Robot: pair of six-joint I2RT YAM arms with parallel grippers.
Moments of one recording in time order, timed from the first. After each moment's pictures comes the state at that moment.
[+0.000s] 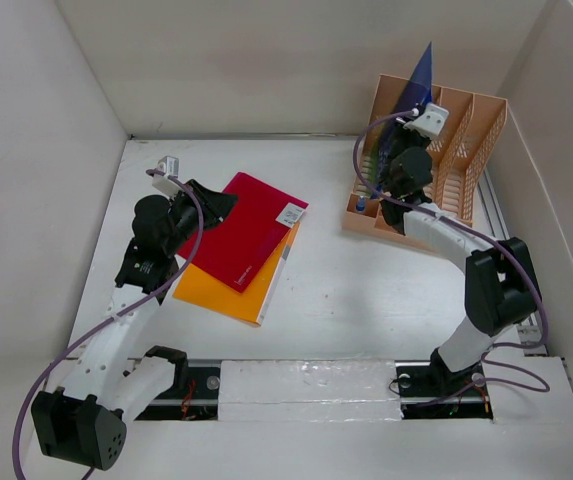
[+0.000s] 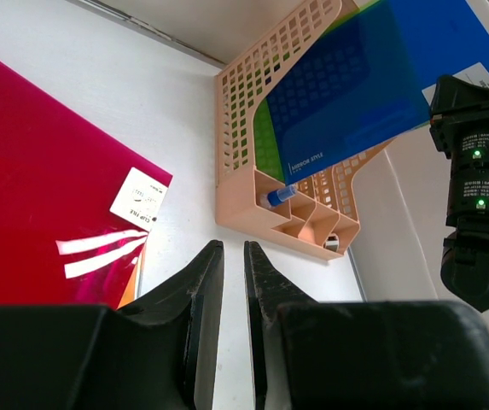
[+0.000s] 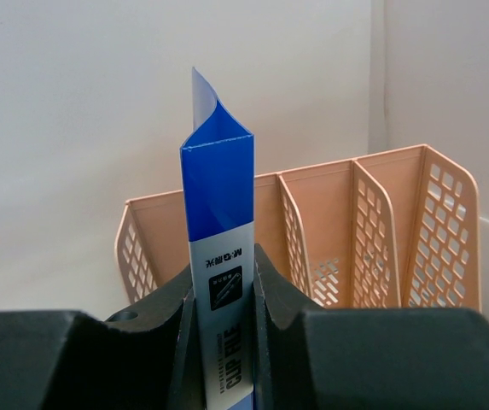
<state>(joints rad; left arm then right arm) -0.23 0.91 0.78 0.01 0.27 -0.76 0.39 1.66 1.17 1.00 0.82 -0.20</state>
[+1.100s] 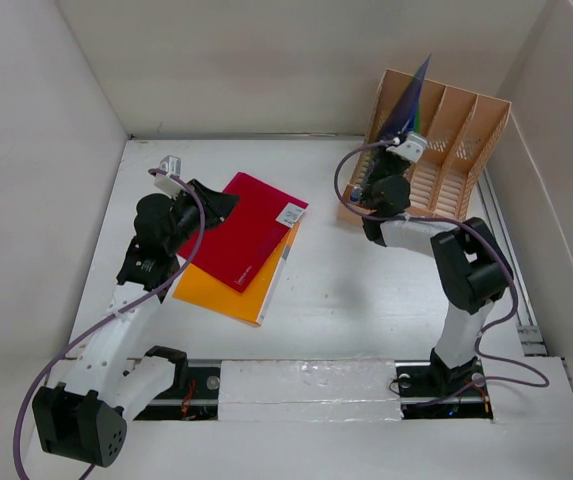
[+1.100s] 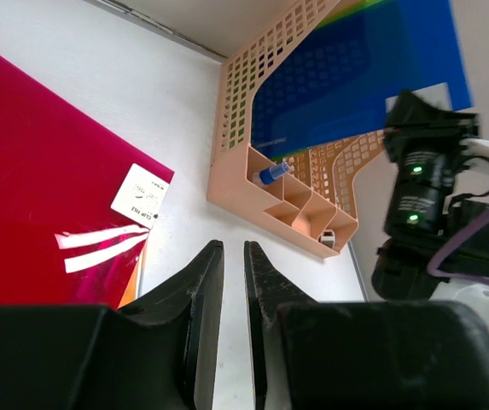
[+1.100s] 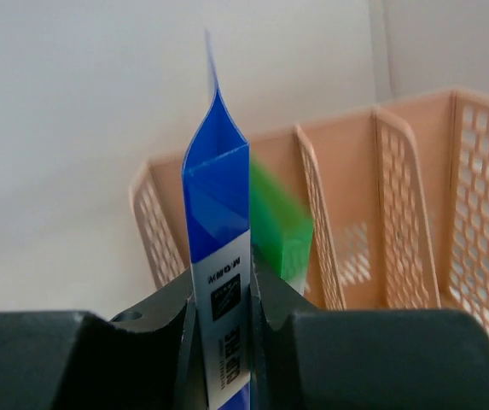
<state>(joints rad) -0.23 0.93 0.78 0.01 0.27 -0.76 0.45 1.83 1.10 1.42 0.88 -0.26</state>
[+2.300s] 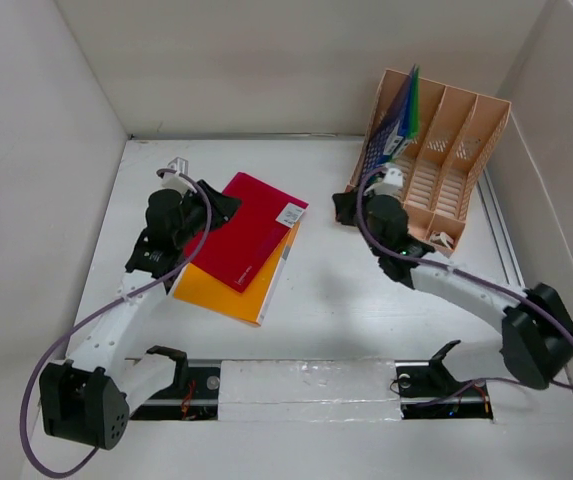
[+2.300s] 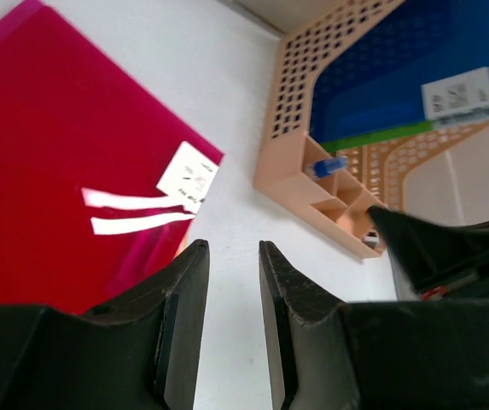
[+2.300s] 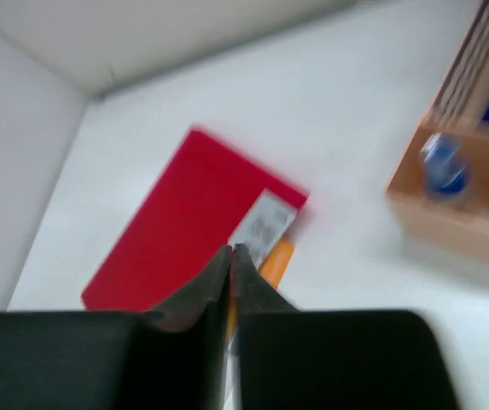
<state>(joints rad) -0.23 1.01 0.77 0.00 0.23 -0.75 0.65 1.34 0.82 0.38 0.36 0.60</state>
